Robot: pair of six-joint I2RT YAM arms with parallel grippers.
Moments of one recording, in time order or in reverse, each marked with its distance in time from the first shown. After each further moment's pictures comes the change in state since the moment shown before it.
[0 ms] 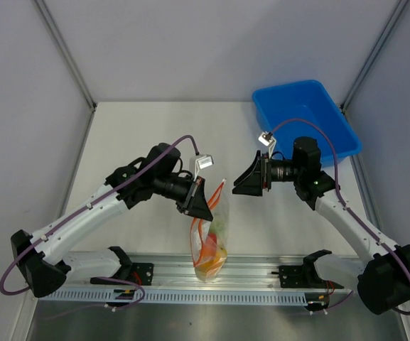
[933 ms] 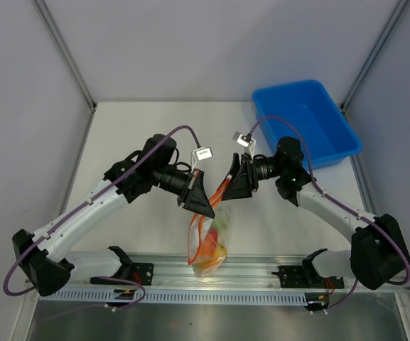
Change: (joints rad) left arm 0.063 0.027 0.031 0.075 0.280 -0.053; right arm 0.140 0.191 -0.013 0.534 -0.201 0.257
